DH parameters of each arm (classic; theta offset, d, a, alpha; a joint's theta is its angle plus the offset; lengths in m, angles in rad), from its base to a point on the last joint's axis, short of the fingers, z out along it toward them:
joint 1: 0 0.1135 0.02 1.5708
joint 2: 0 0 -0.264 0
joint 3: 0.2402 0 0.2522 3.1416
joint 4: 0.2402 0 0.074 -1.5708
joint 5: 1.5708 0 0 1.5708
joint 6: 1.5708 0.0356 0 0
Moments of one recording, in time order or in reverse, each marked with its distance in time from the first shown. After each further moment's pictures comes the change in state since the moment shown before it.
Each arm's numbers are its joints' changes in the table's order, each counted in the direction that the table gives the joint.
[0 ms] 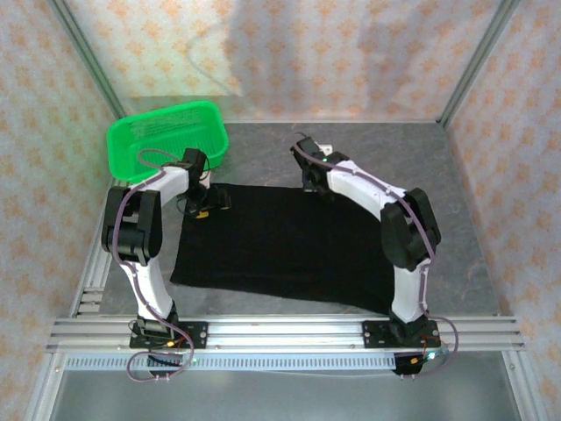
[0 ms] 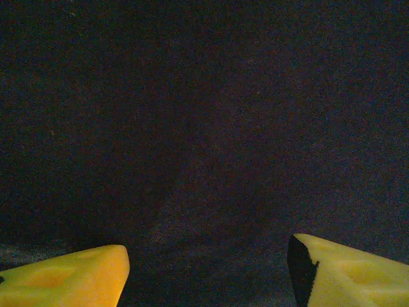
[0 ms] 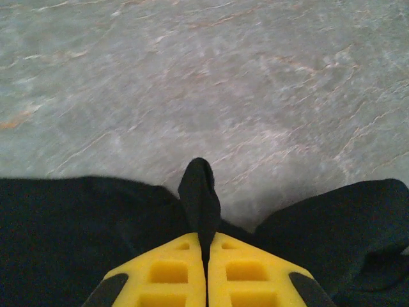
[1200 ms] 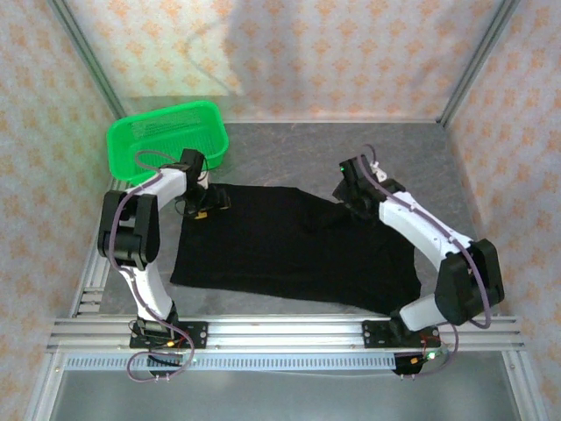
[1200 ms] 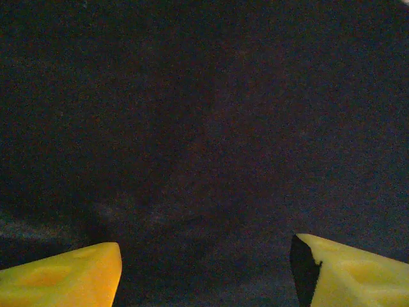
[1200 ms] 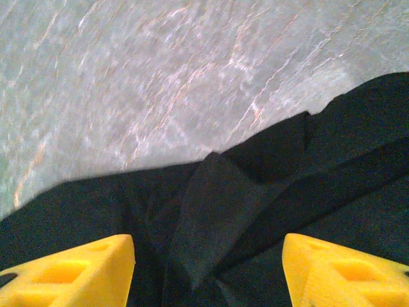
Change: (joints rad) left arm 0.002 0.059 -0.032 -0.011 0.011 -0.025; right arm -0.177 0.485 -0.472 -0.111 -0.215 0.454
